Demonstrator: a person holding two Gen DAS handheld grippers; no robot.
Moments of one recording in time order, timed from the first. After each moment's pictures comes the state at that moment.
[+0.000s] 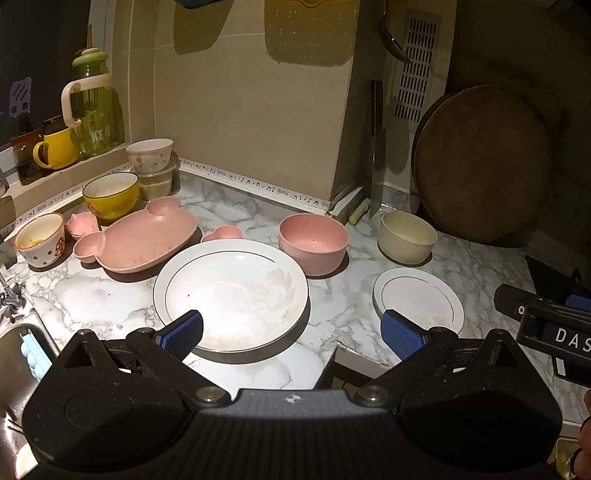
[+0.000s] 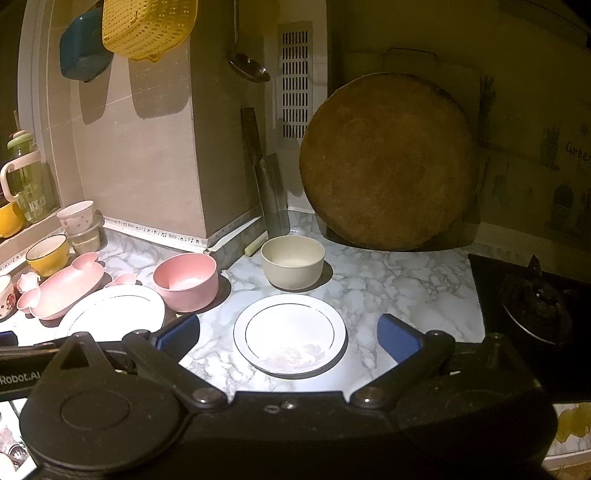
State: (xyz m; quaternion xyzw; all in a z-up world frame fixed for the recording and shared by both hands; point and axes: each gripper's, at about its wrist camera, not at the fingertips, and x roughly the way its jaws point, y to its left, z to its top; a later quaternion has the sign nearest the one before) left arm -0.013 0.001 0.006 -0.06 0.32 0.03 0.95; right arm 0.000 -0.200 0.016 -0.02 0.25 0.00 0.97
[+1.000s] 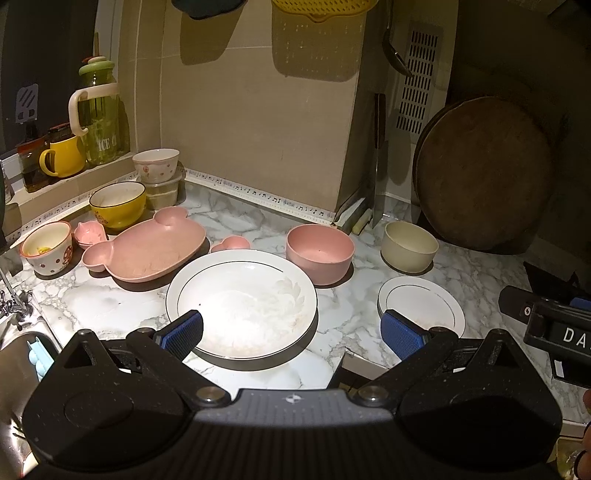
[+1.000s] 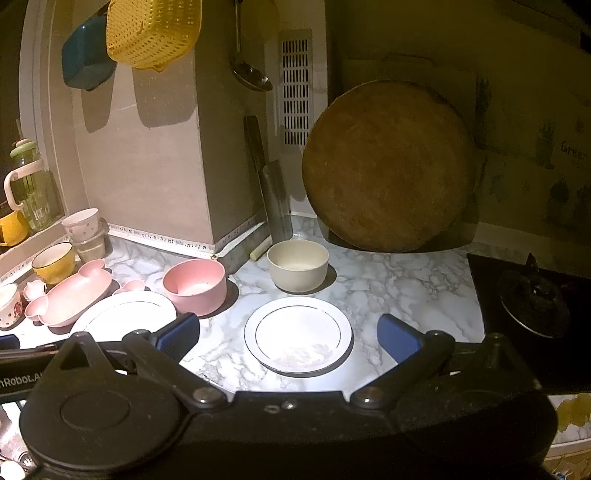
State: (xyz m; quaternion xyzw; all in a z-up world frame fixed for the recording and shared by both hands) left arm -0.023 0.012 0.014 -0.06 0.30 0.03 0.95; right arm -0.015 -0.189 0.023 -0.01 0.24 -0.01 0.97
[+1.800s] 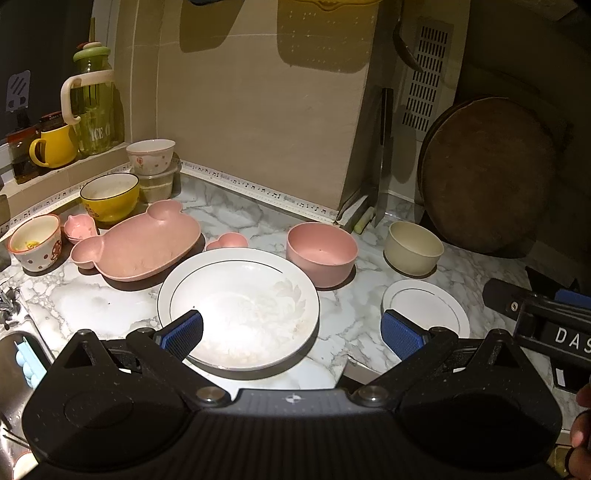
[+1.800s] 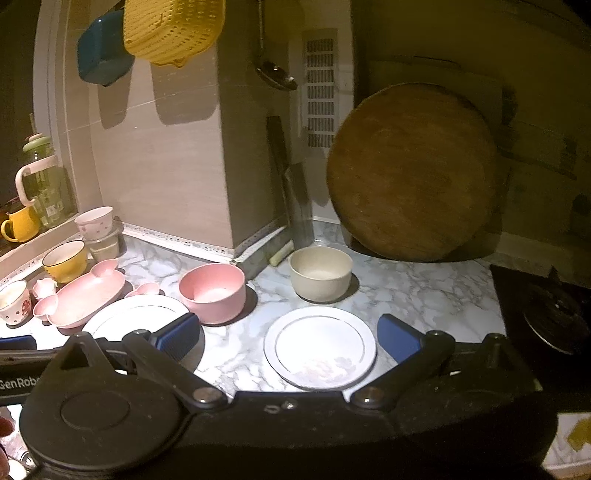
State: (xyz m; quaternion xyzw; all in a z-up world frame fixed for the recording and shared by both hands) left arm 0.005 0.026 0.006 -0.07 0.31 0.02 0.95; right arm 0.010 -0.173 0.020 -0.02 0.24 0.02 0.97
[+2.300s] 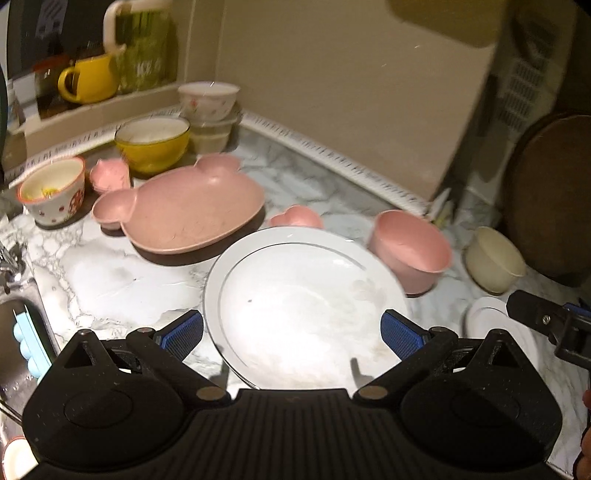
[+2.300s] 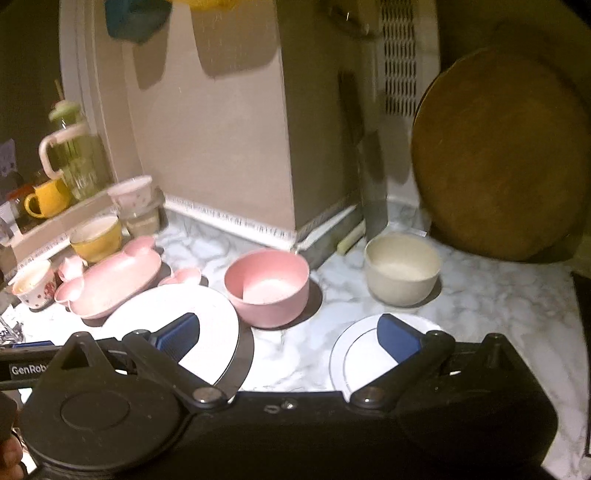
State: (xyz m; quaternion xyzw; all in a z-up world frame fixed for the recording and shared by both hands) left arm 0.079 0.101 -0.045 -0.14 0.37 0.10 0.91; right arm 0.101 -0.131 -0.011 -0.03 0.30 0.11 0.95
